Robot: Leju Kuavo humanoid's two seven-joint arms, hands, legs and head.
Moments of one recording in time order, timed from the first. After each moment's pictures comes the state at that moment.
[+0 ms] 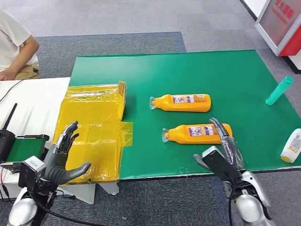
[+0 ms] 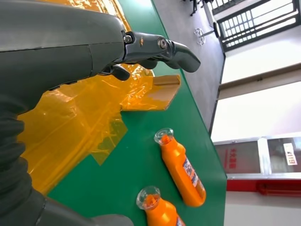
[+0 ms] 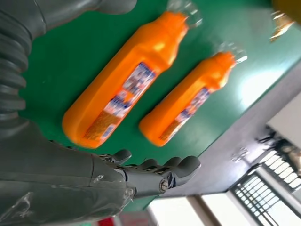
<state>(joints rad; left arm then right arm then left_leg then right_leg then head) 0.11 0.09 -0.13 -1.73 -0.05 -0.27 -0.29 0.05 -0.10 0.16 -1.76 0.57 -0.04 -0.02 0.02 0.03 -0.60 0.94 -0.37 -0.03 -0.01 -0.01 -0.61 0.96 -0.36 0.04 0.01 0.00</state>
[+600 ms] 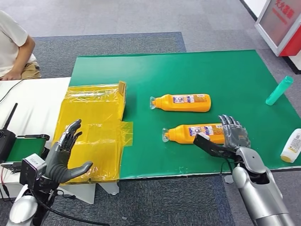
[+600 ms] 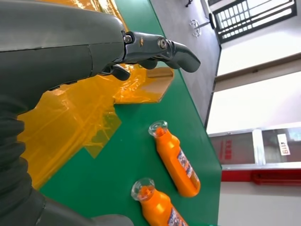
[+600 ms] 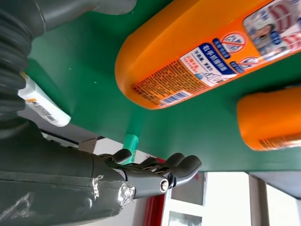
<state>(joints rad) 0.09 0.08 -0.13 -1.73 -0.04 -0.31 -0.28 -0.26 -0.20 0.22 -1.31 1.05 0.02 0.17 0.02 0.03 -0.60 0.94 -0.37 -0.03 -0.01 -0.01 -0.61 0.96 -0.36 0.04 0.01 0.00</state>
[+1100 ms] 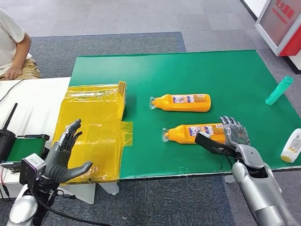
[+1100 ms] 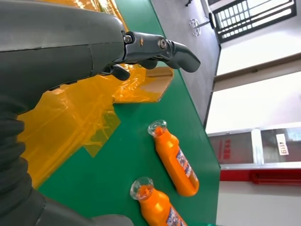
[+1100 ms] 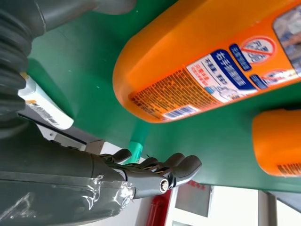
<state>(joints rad) 0.09 0.08 -0.13 -1.73 -0.03 -0.31 -0.28 -0.32 -0.20 0.23 -1.18 1.07 0.02 0.17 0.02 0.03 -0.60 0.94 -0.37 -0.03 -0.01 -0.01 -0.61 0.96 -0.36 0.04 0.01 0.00</state>
